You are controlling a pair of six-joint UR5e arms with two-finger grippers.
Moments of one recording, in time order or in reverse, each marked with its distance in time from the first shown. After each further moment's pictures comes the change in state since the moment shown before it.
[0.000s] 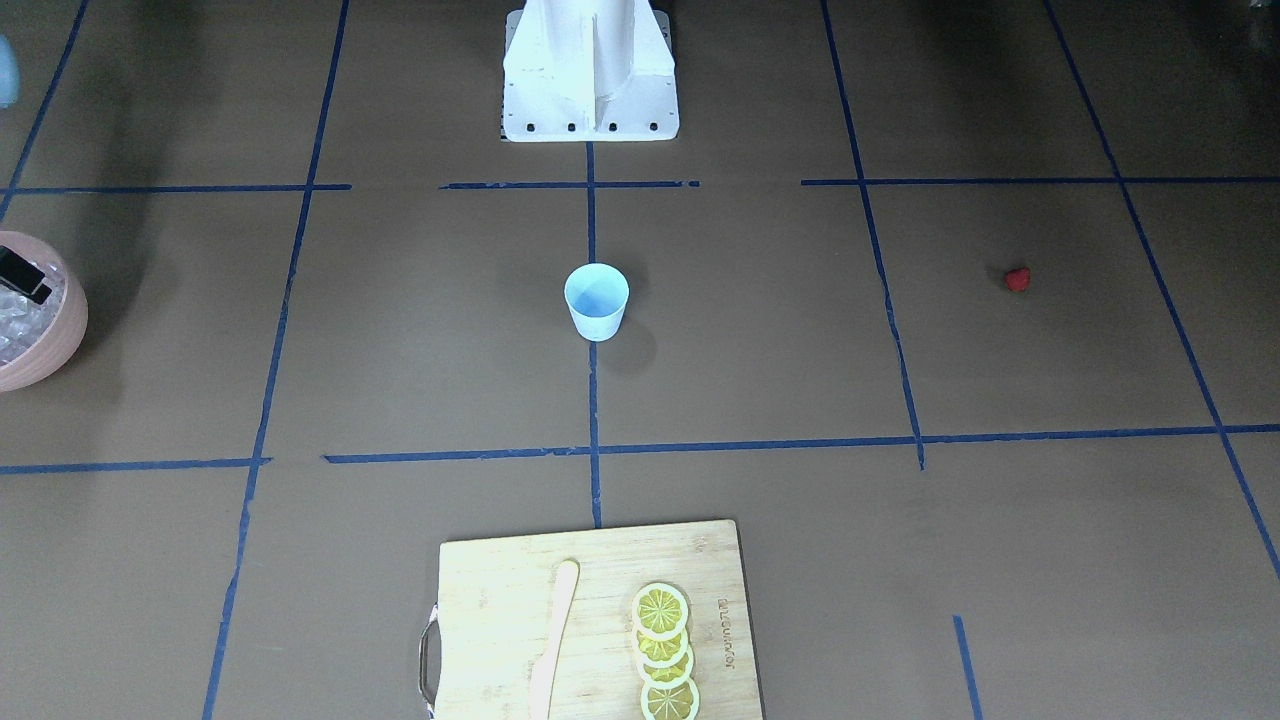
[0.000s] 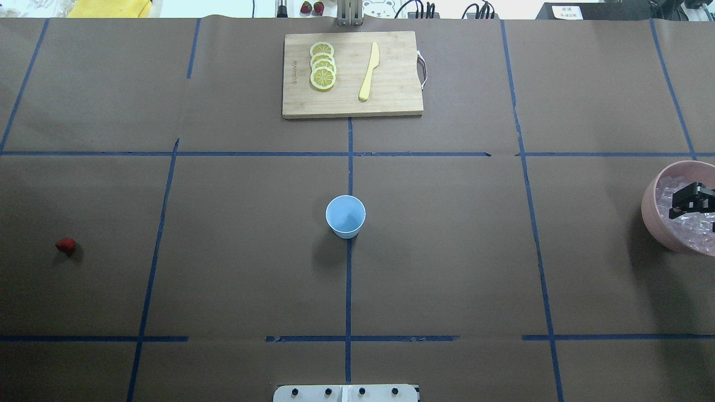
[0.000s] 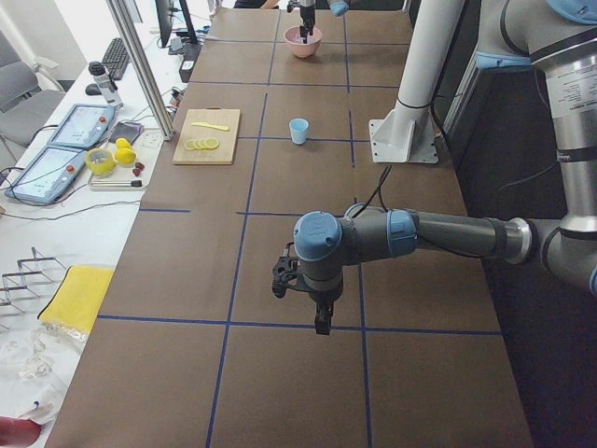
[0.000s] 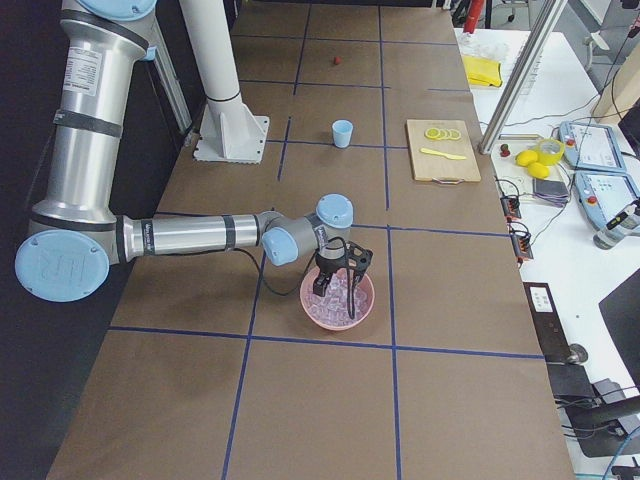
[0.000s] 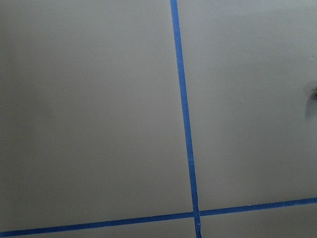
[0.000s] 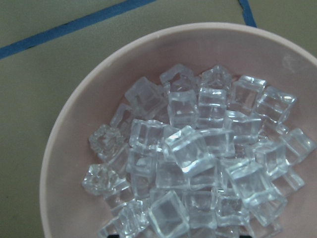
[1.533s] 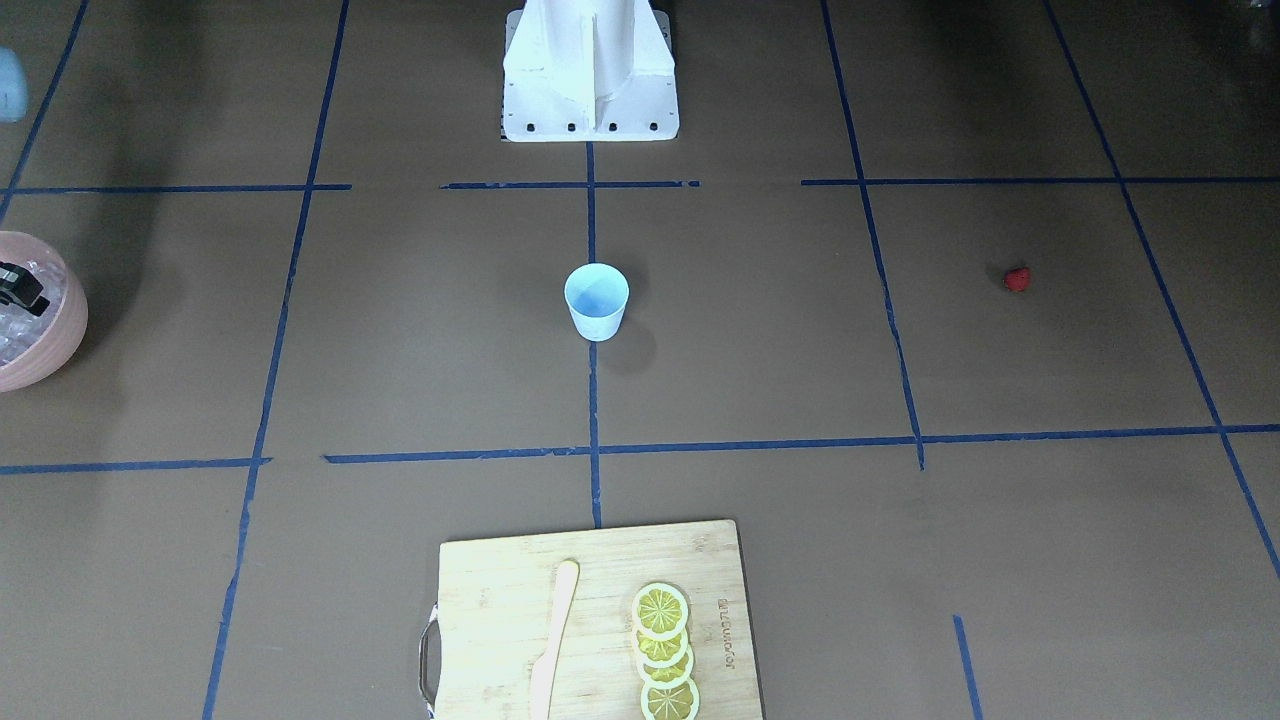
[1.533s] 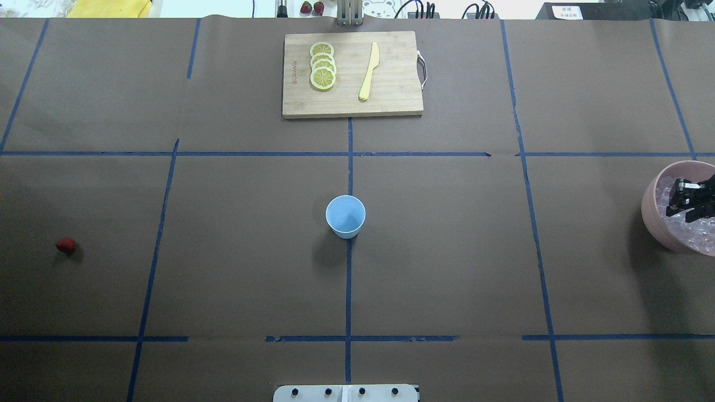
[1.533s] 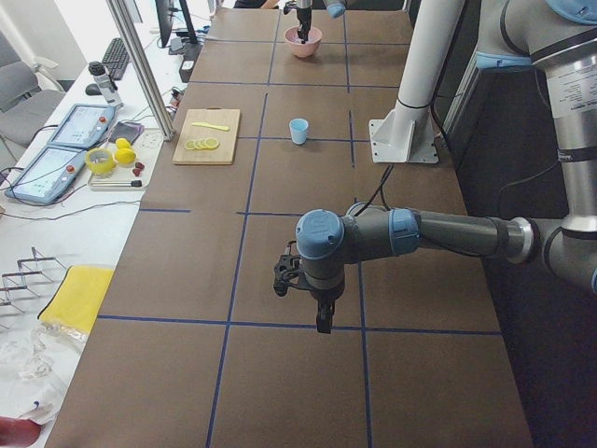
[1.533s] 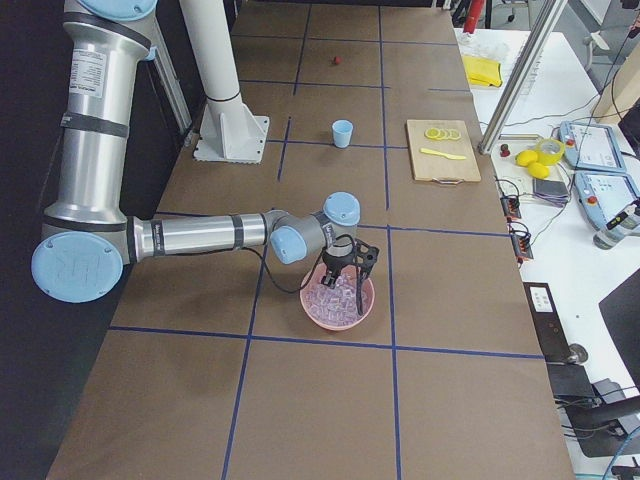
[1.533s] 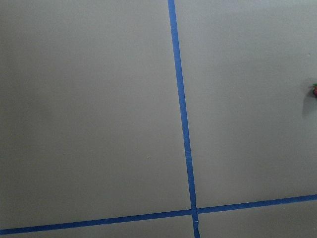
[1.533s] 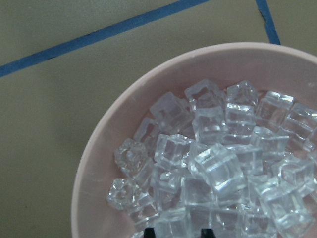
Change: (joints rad) left arm 0.000 0.004 -0.009 0.000 -0.001 -0.001; right arm -0.002 0.040 -0.022 0.002 0.001 0.000
